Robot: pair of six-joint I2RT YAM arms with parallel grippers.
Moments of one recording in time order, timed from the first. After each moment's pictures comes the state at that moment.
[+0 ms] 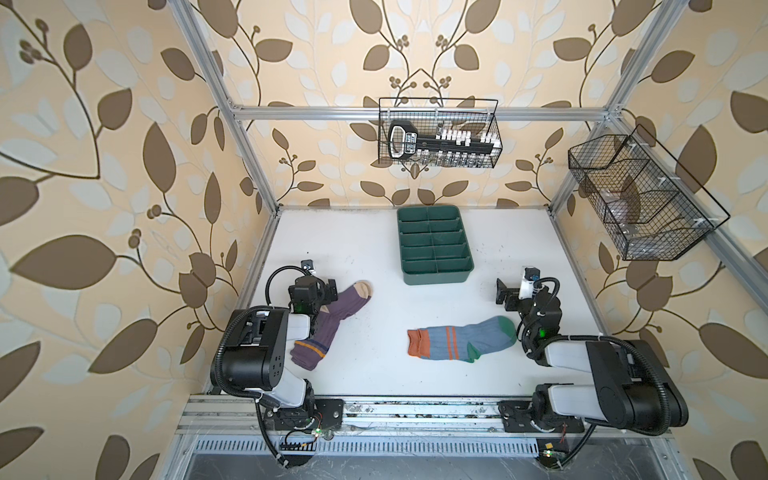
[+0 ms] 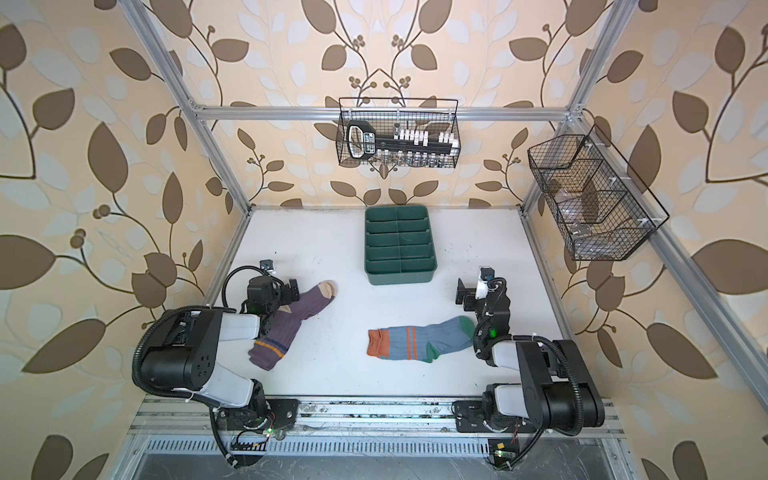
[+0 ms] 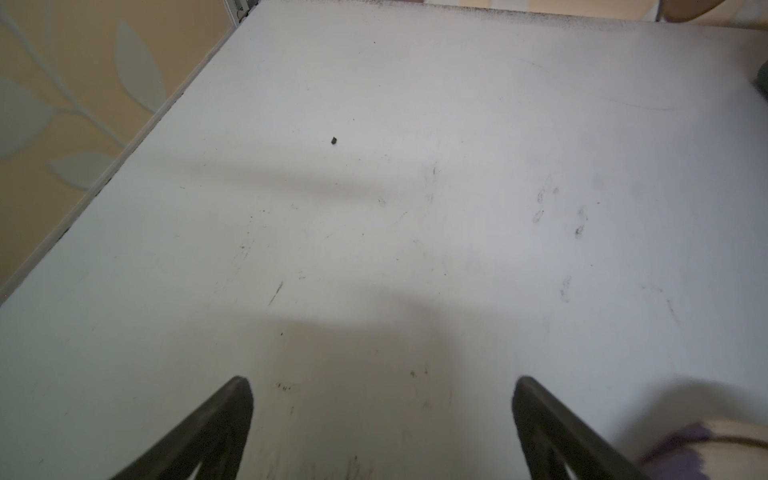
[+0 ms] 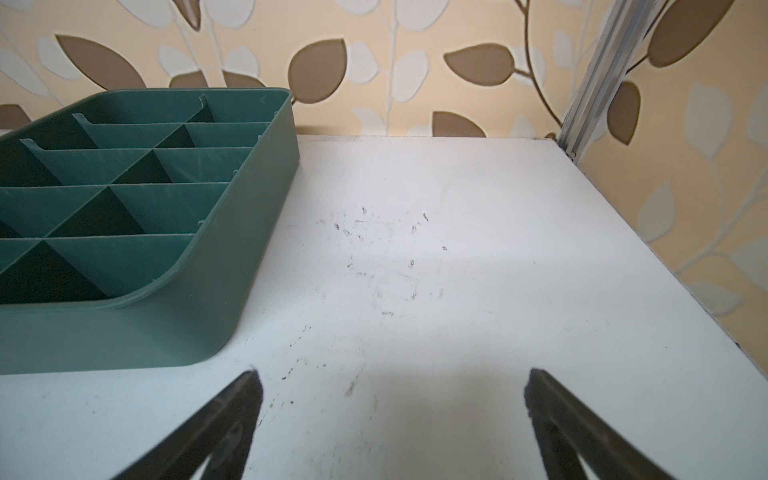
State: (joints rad) left arm 0.03 1.52 0.38 0.60 -0.14 -0.11; right arm 0.01 1.35 0.17 0.92 0.07 -0.02
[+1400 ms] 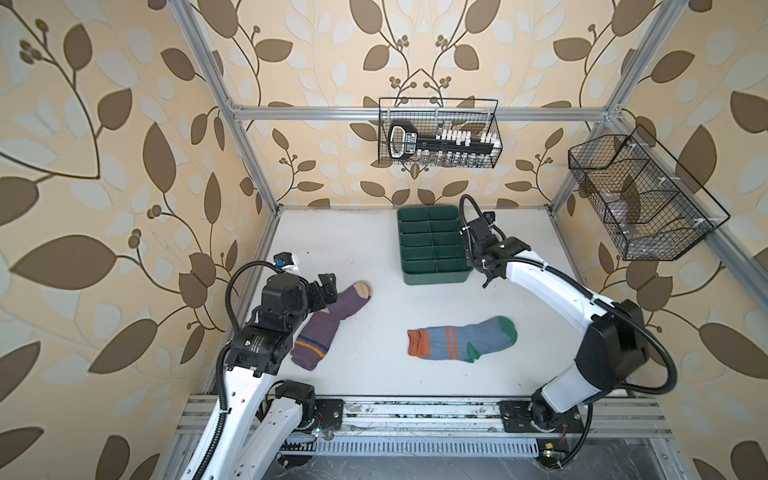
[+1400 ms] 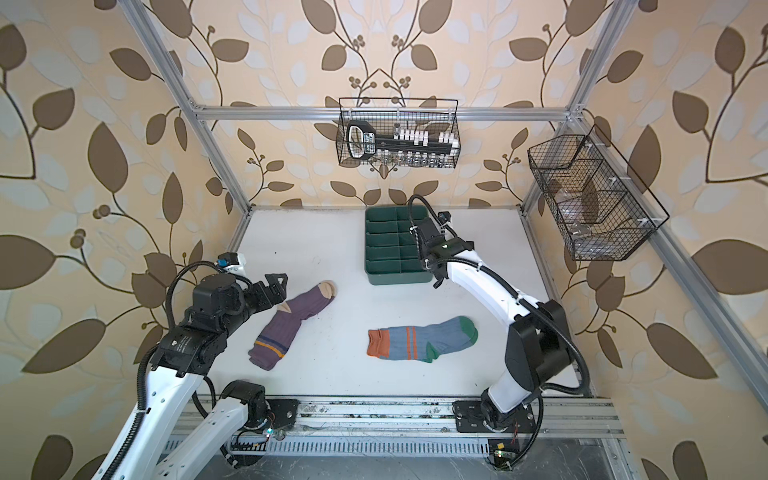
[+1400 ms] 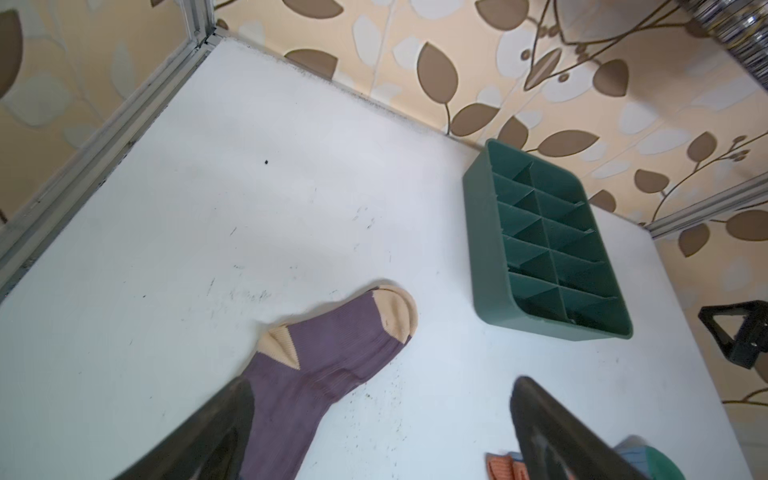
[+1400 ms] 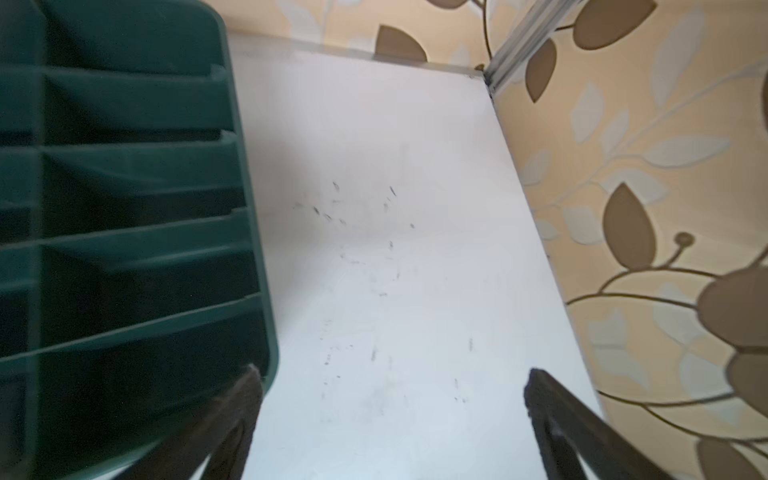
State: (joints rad) left arm -0.18 0.66 0.83 -0.72 -0.07 -0.49; right arm 0.49 1.64 1.36 -0.82 0.81 0.40
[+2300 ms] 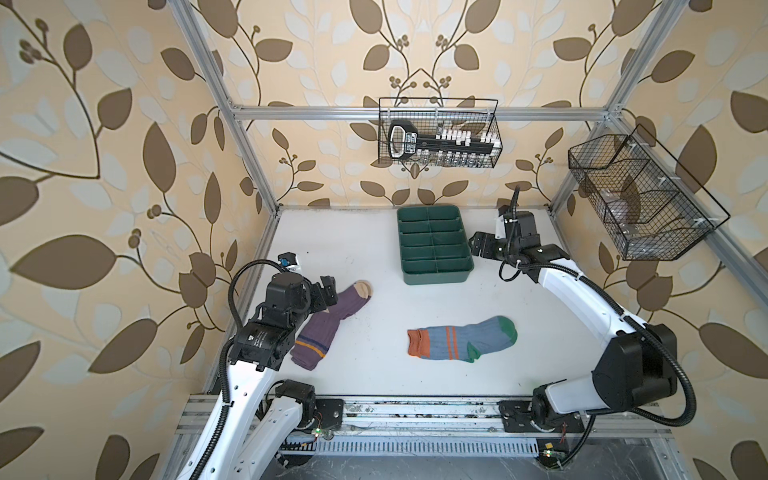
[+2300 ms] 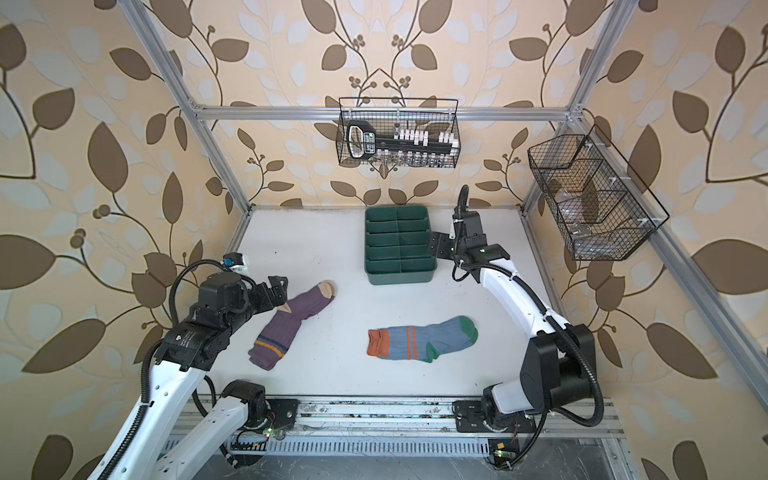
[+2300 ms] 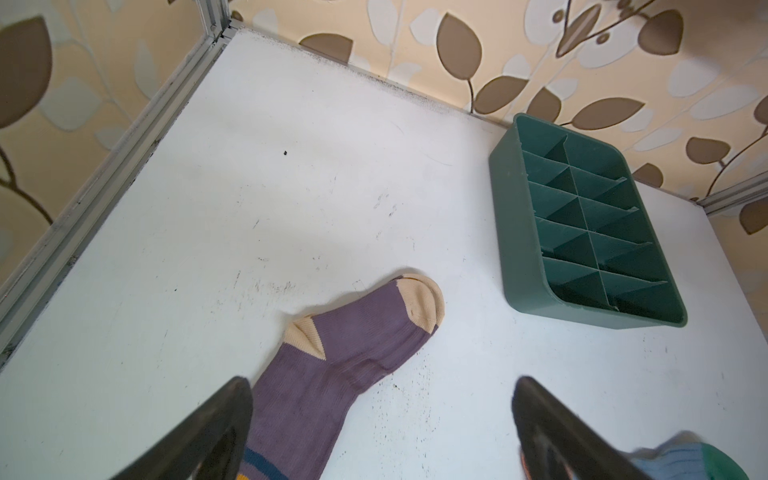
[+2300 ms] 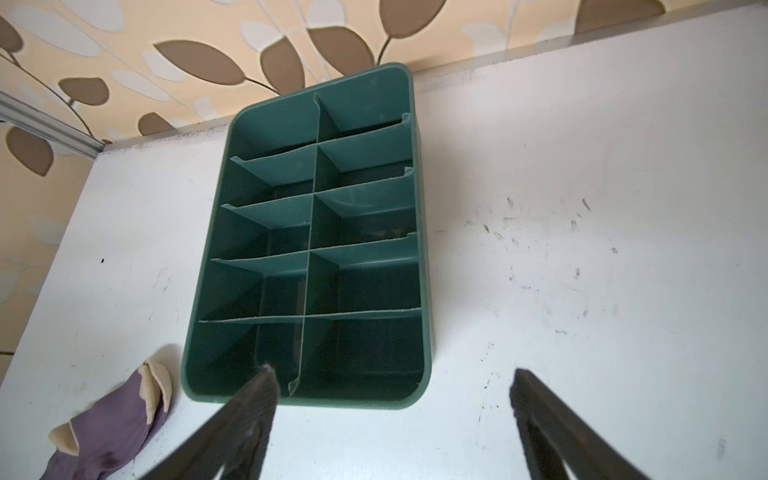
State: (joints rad) left arm -0.18 0.69 0.83 -0.73 -0.09 -0.45; right arm 0.21 1.50 1.20 -0.43 -0.02 0.36
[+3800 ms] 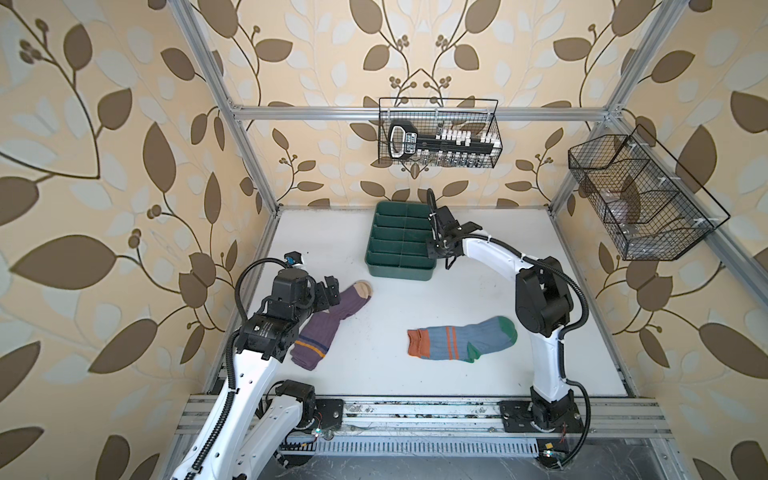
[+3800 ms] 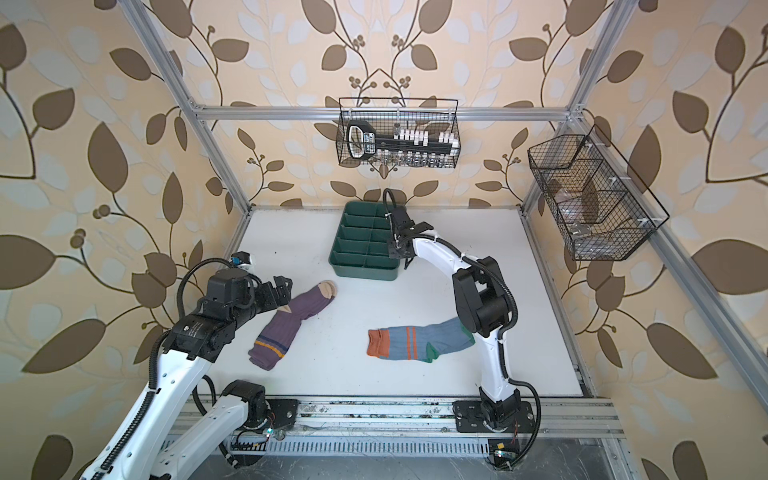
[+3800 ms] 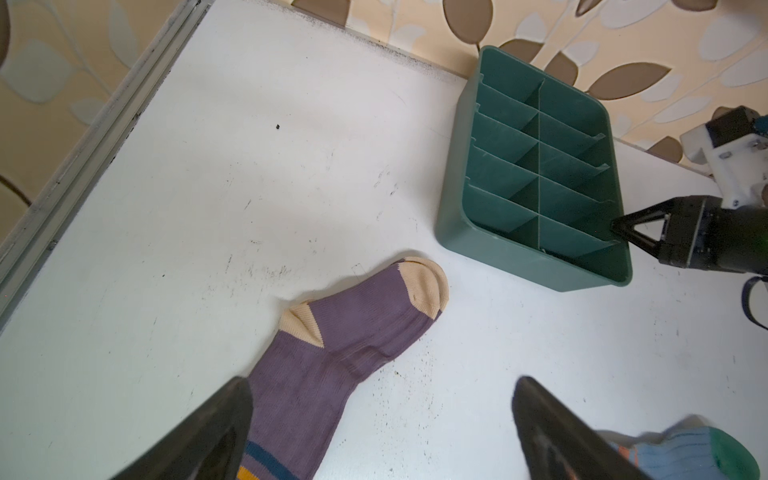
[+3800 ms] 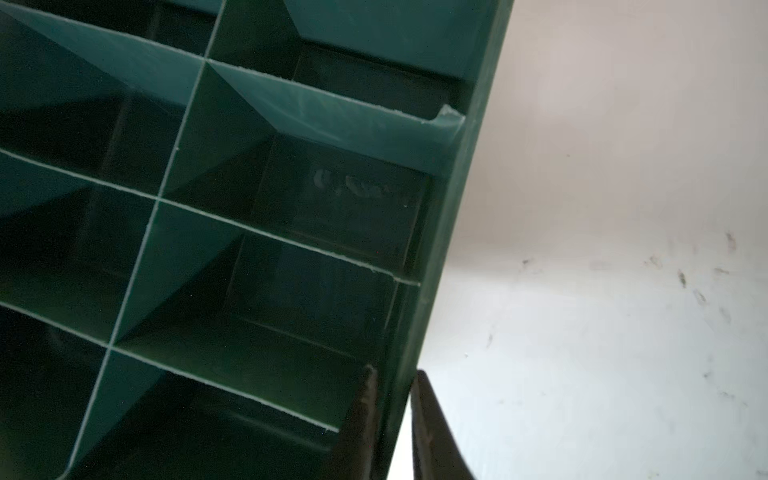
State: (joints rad) left arm -0.18 0.75 0.83 -0.74 -0.08 -0.45; right arm 0.49 2.14 1.78 -0.66 0.18 0.31
